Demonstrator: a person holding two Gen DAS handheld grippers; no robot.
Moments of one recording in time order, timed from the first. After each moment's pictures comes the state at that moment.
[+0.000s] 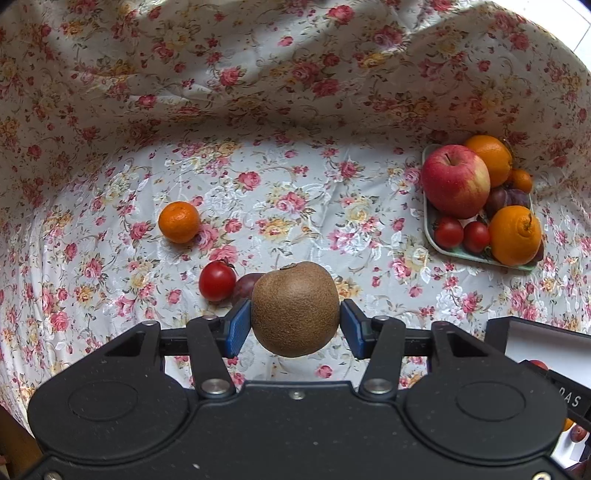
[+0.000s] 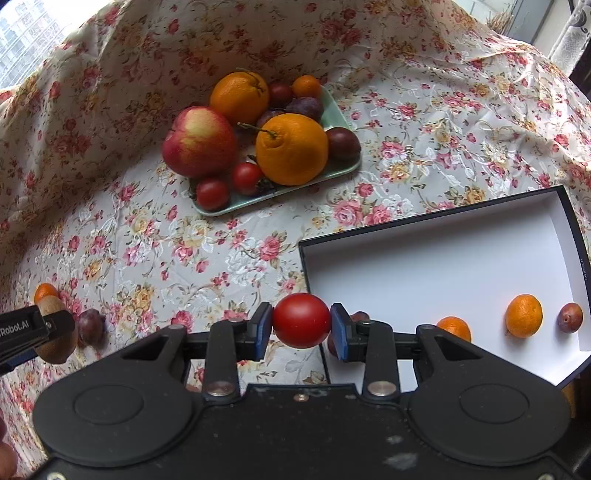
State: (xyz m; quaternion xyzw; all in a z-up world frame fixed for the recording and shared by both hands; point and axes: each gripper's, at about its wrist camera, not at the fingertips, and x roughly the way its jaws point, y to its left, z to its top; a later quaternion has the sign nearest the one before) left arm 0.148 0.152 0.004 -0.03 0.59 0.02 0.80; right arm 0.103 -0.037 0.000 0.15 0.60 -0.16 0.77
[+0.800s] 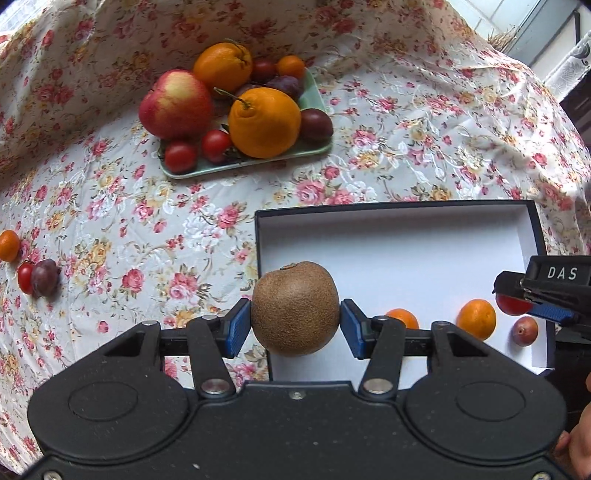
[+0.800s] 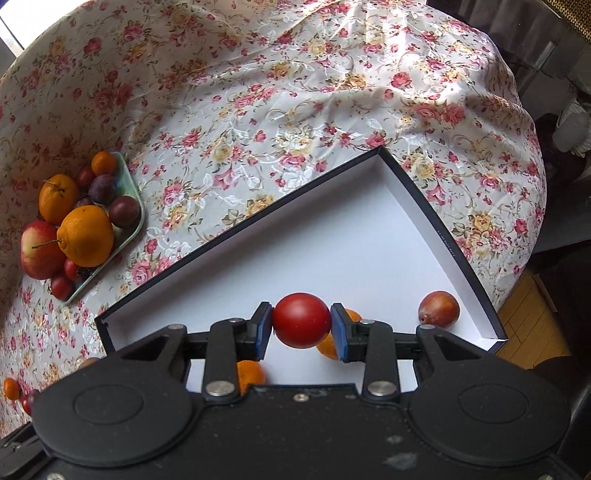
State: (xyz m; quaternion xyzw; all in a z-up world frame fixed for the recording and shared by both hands) left arm 0.085 -0.042 -0.007 0.06 0.62 -0.16 0.77; right arm 0.028 -0.225 0.007 0.24 0.57 -0.28 0.73
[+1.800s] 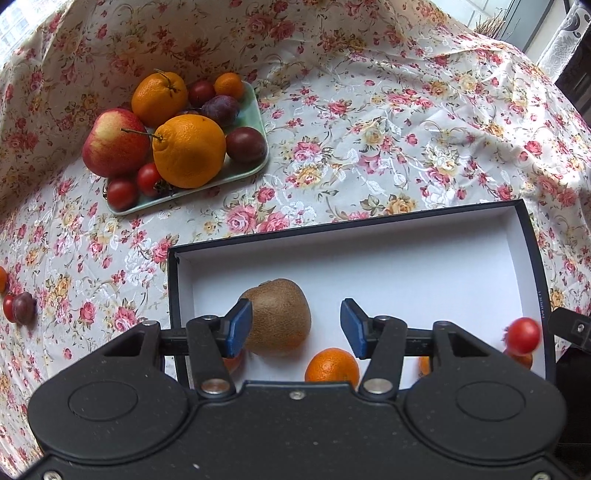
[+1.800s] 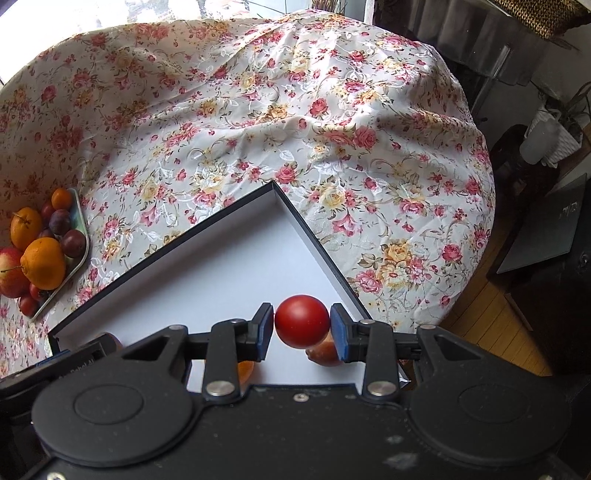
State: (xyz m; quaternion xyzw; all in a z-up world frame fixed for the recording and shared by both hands) left arm 0.080 -0.115 -0.019 0.10 0.59 -0.14 0.79; right arm -0.026 -0.287 0.017 0.23 0.54 -0.31 0.75
